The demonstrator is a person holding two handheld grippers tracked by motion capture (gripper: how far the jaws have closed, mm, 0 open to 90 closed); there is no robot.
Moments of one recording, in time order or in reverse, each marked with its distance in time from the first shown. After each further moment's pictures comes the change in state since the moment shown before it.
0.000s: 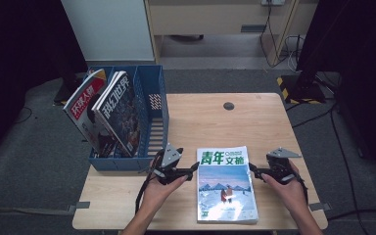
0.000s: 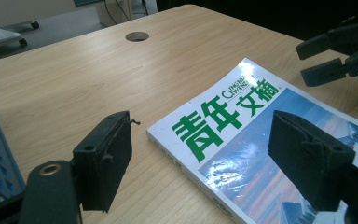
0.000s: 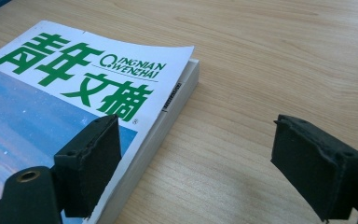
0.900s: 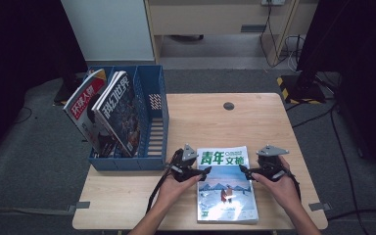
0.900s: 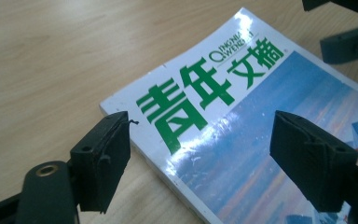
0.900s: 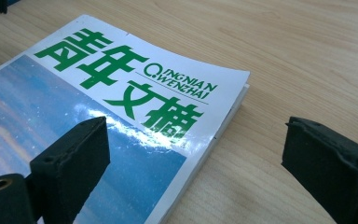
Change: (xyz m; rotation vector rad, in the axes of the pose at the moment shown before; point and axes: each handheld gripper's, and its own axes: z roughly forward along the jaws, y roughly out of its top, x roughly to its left) left arm -0.011 -0.012 0.055 0.186 -0.082 -0.065; right arm 0.023 0.018 0.010 0.041 0.060 -0.124
